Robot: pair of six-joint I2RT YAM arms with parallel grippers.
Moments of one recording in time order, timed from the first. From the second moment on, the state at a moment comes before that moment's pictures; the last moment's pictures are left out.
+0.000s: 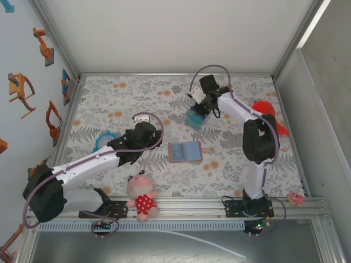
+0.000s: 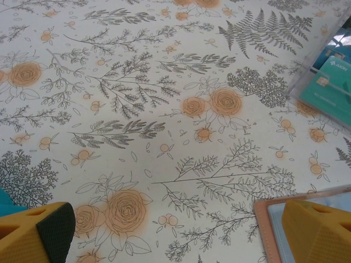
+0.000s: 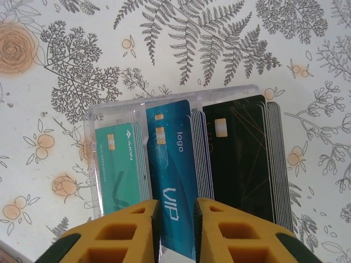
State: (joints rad) left arm -0.85 1.24 0.78 -0.34 -0.52 -0.54; right arm 0.41 1.97 1.61 -0.70 -0.11 -0.38
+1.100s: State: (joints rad) left arm -0.74 1.01 0.60 -0.40 -0.69 -0.93; right arm 0.85 1.57 1.05 -0.52 0.13 0.39
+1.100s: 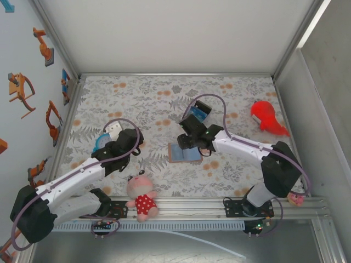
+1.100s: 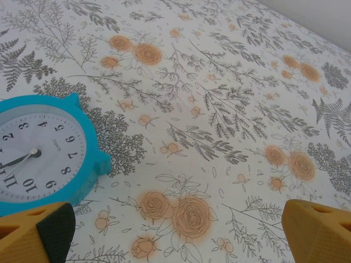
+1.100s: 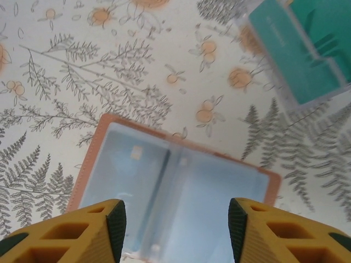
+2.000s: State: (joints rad) left arm -0.71 0.99 0.58 -0.45 -0.67 -0.97; right arm 1.00 1.85 1.17 -0.57 0.14 0.48
